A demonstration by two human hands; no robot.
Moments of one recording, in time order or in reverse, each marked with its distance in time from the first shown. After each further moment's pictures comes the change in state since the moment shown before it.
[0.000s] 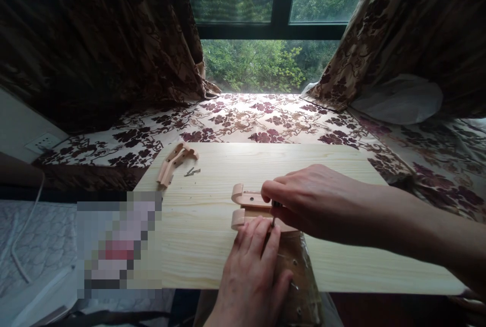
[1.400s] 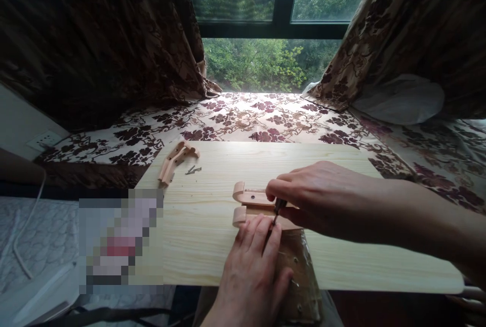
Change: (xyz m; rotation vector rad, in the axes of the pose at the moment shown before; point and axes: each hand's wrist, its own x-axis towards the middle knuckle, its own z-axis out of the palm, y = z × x) left_hand 0.002 0.001 -0.002 -0.020 -0.055 -0.028; right_hand -0.006 0.001 -0.005 0.033 -0.047 0.003
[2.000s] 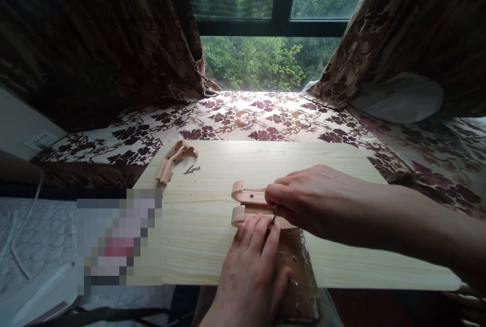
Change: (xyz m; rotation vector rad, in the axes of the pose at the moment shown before) left_hand 0.001 0.001 0.000 0.025 0.016 0.004; right_hand -0.001 0.002 0.007 0.014 0.053 -0.009
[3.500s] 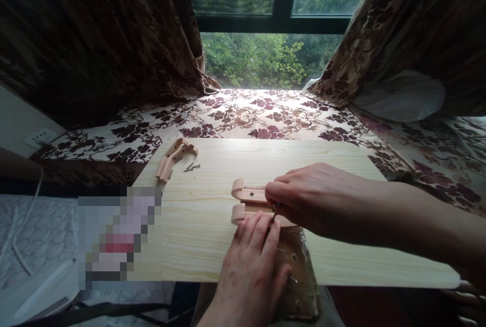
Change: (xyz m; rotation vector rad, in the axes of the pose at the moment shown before) left_hand 0.000 0.001 0.001 -0.022 -0.013 -0.039; right_hand 0.001 0.002 0.003 0.008 0.011 -0.007
